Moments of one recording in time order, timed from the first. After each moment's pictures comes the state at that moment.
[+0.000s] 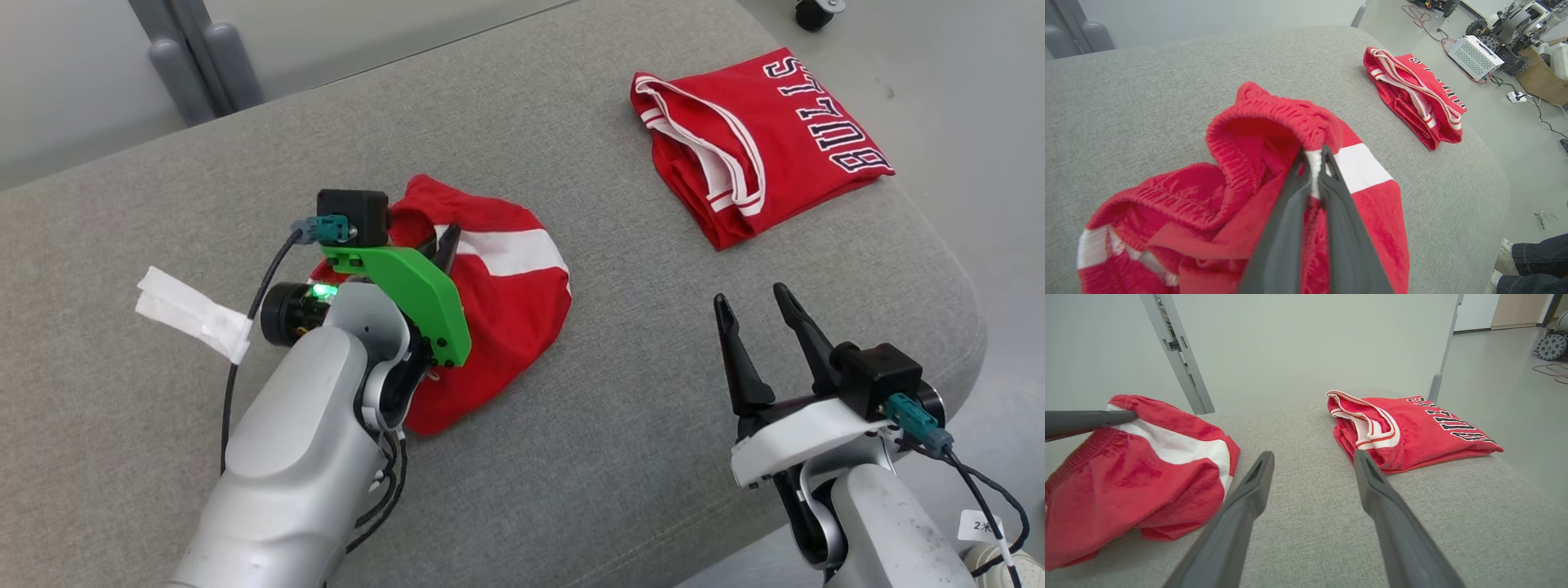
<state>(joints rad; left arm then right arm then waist) -0.67 0.05 -0.49 0.59 -0.64 0.00 0.22 -0.23 -0.08 0.16 0.29 0.22 0.13 -0.26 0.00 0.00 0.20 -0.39</state>
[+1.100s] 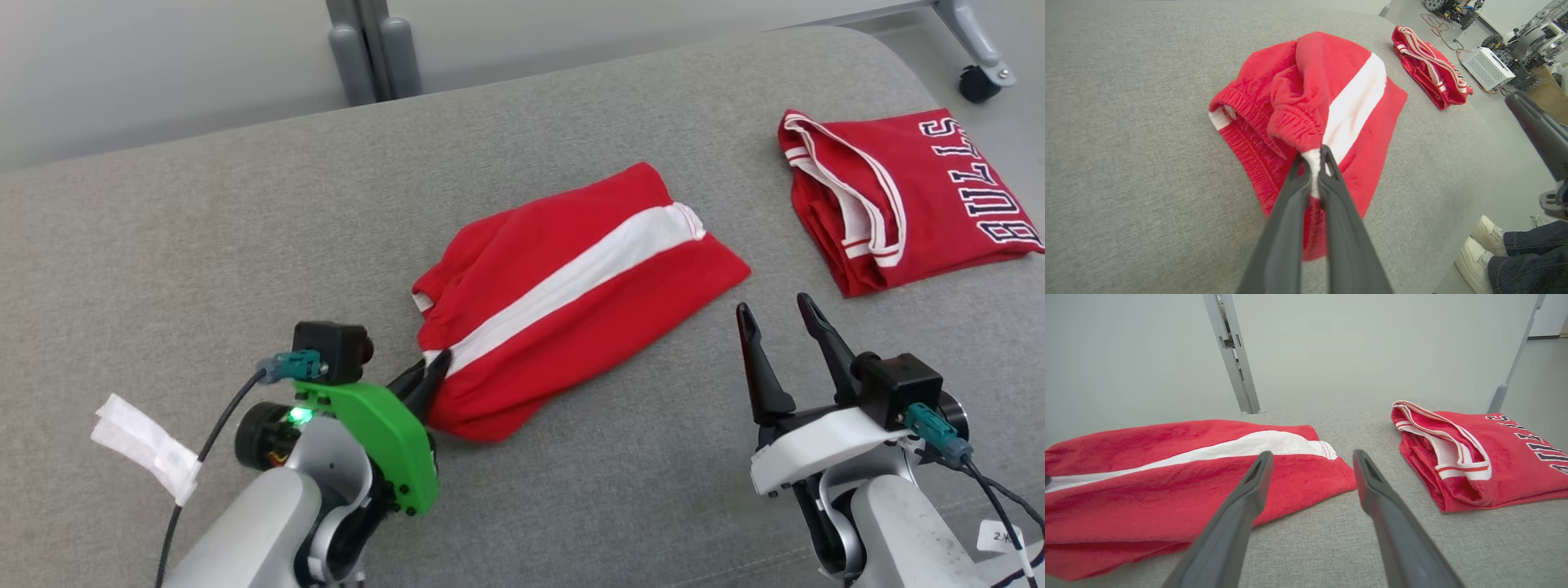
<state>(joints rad) -0.38 0.30 -0.63 0.16 -0.82 0.05 0.24 -0.19 -0.09 0.12 0.27 0.21 0.13 -0.24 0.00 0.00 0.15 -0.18</state>
